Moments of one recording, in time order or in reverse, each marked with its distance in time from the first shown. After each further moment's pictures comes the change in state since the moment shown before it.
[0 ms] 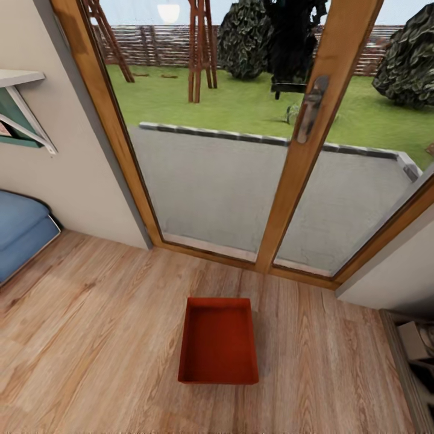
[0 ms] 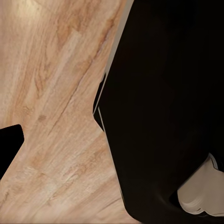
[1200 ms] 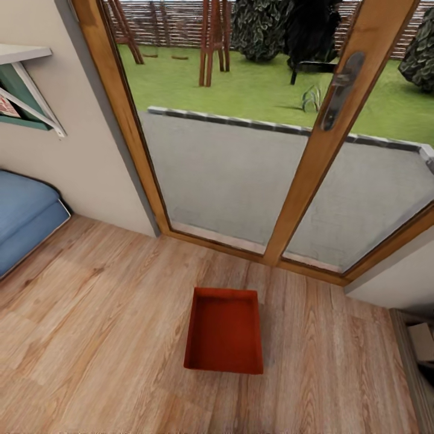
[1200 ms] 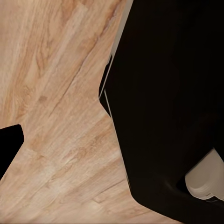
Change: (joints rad) left arm 0.000 0.000 0.000 0.000 0.000 0.000 0.001; right arm 0.000 -0.003 -0.001 0.000 -0.006 0.001 0.003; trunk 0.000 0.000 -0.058
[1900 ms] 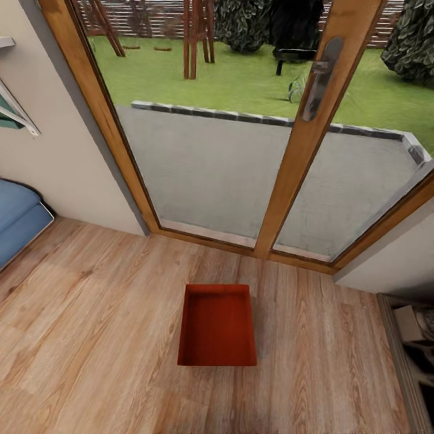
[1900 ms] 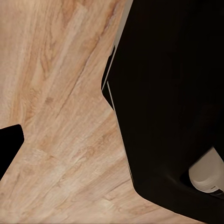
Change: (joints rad) left arm 0.000 0.000 0.000 0.000 0.000 0.000 -0.001; right arm 0.000 0.003 0.001 0.000 0.003 0.004 0.001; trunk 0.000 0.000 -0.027
